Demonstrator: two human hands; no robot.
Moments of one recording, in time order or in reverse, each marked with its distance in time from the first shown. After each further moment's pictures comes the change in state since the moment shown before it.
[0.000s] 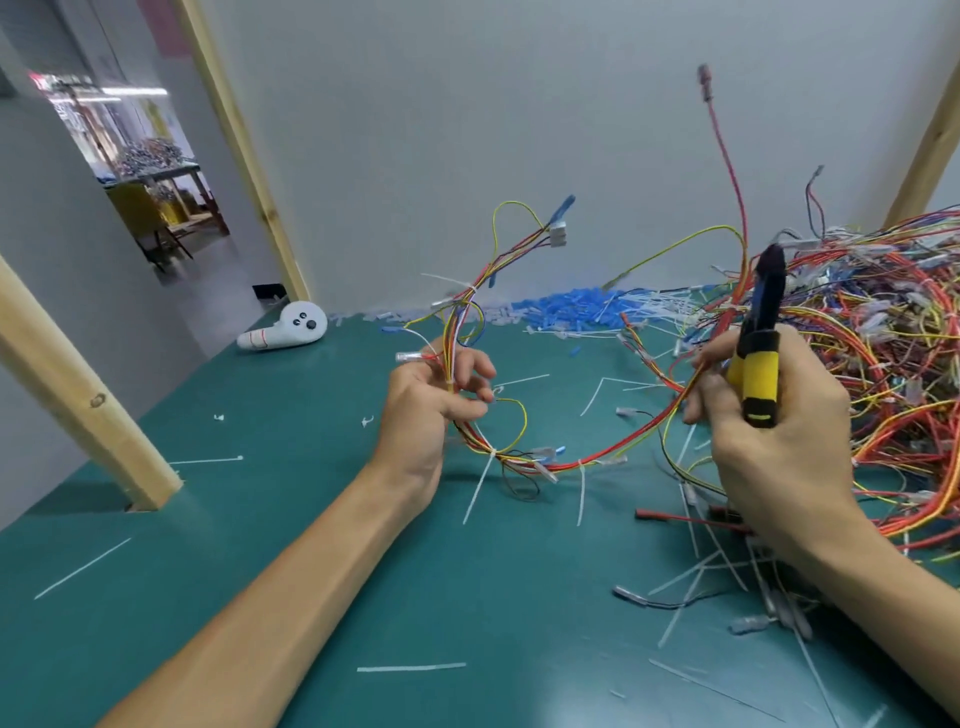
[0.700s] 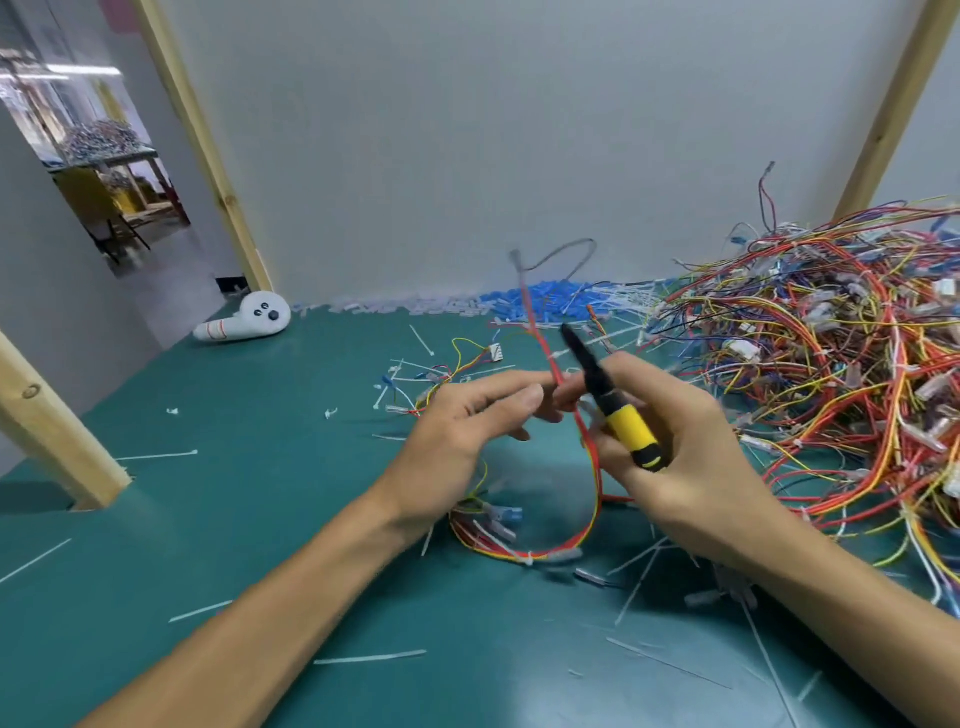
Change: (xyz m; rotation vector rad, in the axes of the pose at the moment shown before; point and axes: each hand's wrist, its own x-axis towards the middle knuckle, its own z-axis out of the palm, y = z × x) left_hand -0.035 0.007 0.036 0.255 -0.388 0.006; right_hand -0.016 -0.019 0.004 0.133 -0.520 -0.072
